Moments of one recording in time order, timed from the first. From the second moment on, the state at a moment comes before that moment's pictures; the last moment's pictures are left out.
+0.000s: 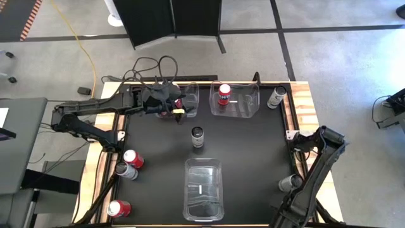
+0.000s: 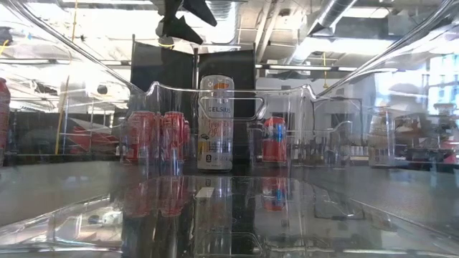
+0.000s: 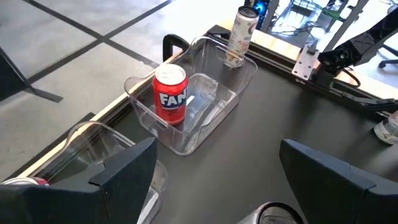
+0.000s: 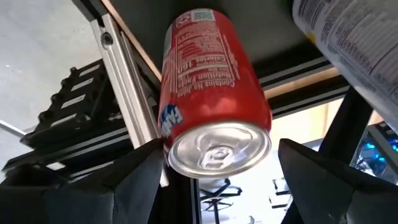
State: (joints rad) left arm 0.17 1.28 1.26 -0.45 -0.29 -0.27; right arm 1.01 1.82 1.51 -1.40 -0.47 1.38
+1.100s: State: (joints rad) left arm 0.17 1.28 1.26 -0.45 -0.29 -0.33; right arm 1.05 1.86 1.44 -1.32 -0.52 1.40
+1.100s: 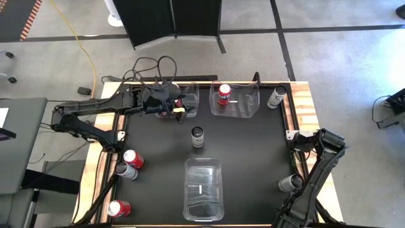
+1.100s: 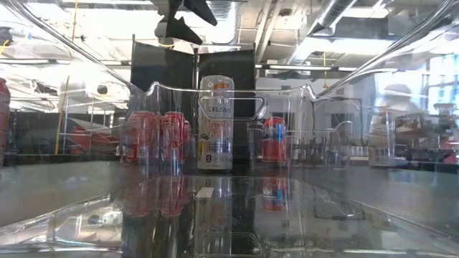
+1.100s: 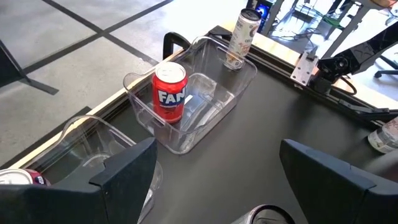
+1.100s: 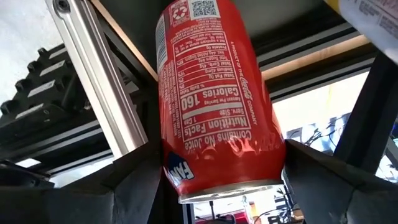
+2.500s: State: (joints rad) left arm 0.17 1.28 1.25 -0.52 -0.29 -0.30; right arm 0.85 1.86 1.53 -1.47 -0.41 0.94
